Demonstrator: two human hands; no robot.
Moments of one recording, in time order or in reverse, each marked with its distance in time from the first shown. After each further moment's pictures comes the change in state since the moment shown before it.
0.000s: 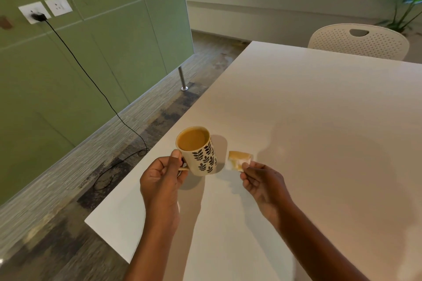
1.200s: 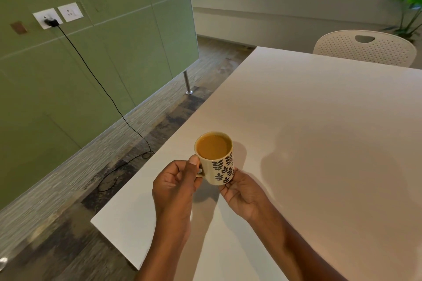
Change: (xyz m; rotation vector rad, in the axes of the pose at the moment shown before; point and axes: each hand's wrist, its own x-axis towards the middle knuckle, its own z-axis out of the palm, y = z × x) left_hand -0.032 0.017 0.009 0.063 -0.121 0.063; right_hand -0.005 0.023 0.058 0.325 -0.264 0.237
